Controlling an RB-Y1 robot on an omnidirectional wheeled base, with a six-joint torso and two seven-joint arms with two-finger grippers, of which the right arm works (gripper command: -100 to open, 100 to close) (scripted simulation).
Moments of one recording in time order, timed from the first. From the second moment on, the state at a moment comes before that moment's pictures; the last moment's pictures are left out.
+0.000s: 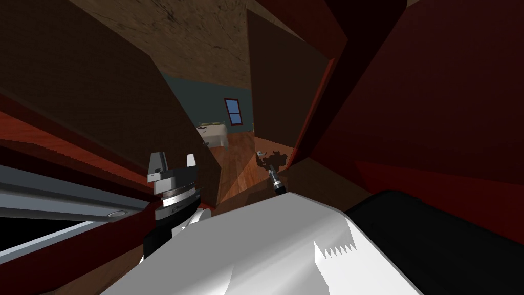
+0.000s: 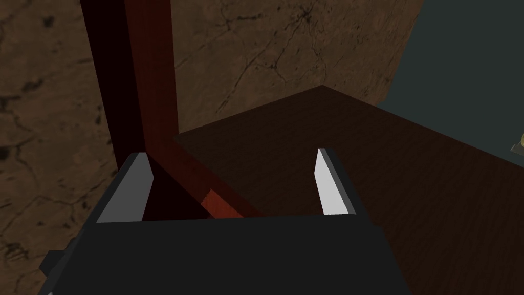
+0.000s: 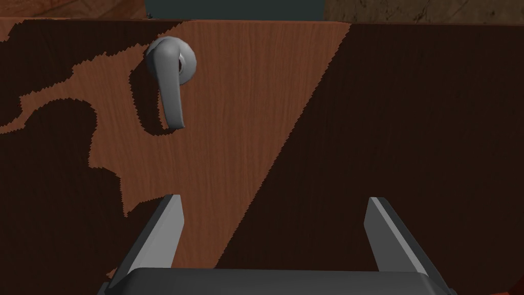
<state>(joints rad) 0.32 -0.08 0.19 -1.39 0.00 -0.66 -0.01</state>
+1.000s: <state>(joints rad) 0.27 -0.07 0.22 -1.16 0.00 -0.71 -0.02</state>
